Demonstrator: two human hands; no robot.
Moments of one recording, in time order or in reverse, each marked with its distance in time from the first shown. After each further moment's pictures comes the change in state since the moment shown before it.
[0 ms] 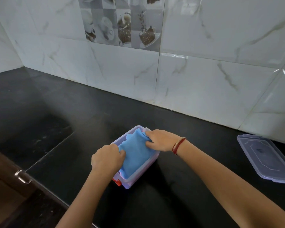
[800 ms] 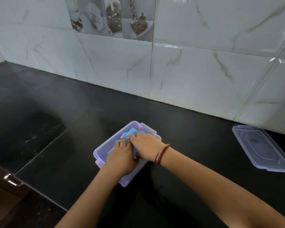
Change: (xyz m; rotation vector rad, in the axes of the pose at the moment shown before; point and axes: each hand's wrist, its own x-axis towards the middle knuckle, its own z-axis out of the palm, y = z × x) left_hand 0.004 0.030 0.026 0.050 -0.347 0.341; right_hand 0.001 -0.045 0.025 -0.257 0.057 -0.020
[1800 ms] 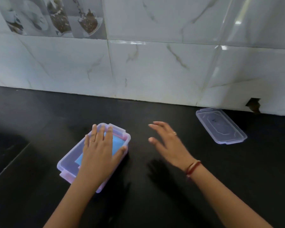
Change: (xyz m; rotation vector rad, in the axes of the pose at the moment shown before) left_hand -0.016 0.036 -0.017 0.002 0.483 0.231; right_hand -0.127 0.091 0.036 0.492 0.611 0.339
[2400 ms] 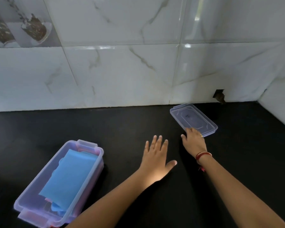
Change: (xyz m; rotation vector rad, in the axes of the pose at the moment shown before) left_hand 0.039 0.173 0.118 -0.078 -0.403 0.520; right_hand -0.041 0.156 -0.047 -0.430 0.080 0.774
